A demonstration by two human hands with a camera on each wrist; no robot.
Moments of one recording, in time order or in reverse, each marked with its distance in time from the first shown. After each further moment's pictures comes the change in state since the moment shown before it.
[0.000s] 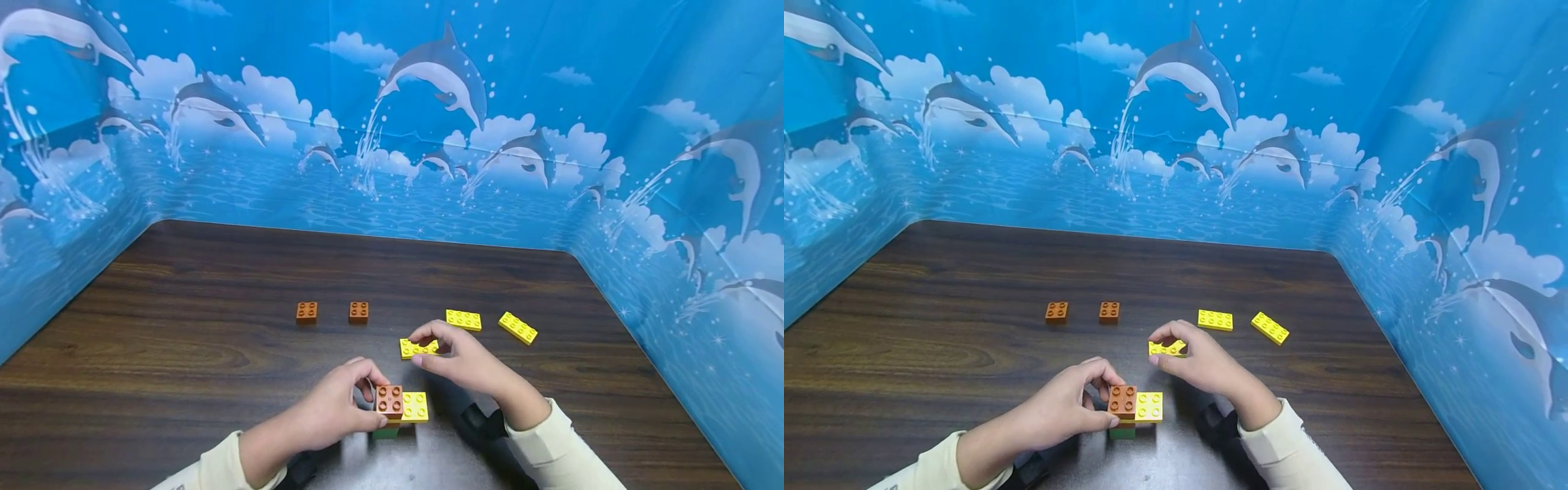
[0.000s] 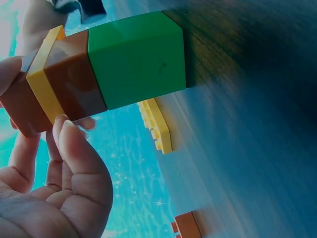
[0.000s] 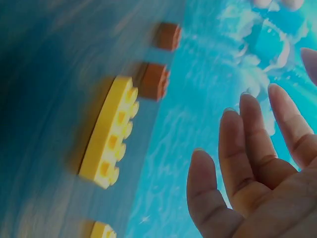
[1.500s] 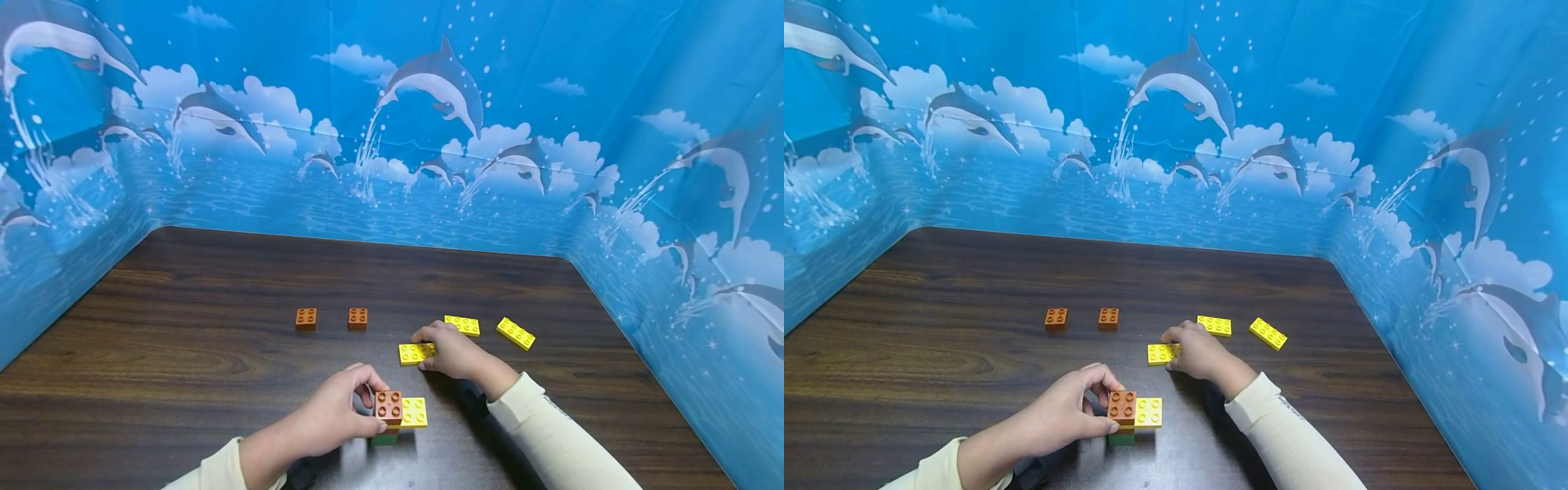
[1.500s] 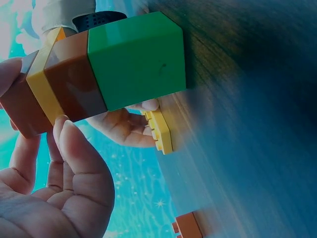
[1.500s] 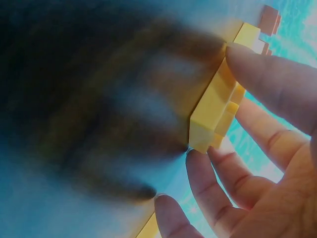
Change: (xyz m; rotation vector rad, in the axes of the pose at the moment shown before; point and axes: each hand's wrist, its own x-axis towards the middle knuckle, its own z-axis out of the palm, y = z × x) left_hand -0.001 -0.001 0.001 -0.051 -0.015 -0.019; right_hand 0.040 0.036 0.006 -0.508 -0.037 0.213
